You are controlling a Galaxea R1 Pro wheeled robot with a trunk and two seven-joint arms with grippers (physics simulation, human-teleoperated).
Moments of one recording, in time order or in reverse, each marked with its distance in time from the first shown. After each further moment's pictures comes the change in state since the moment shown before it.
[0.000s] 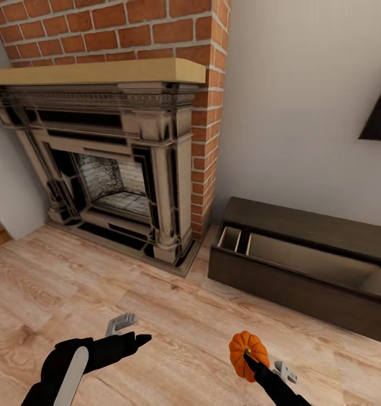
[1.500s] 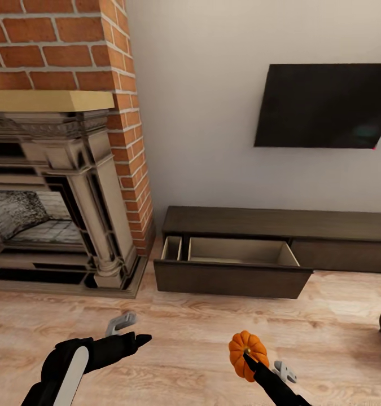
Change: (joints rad) left arm 0.000 0.000 -0.001 0.000 0.000 0.000 0.000; right arm 0.000 0.002 0.001 -0.001 0.000 -0.002 0.000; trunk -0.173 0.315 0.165
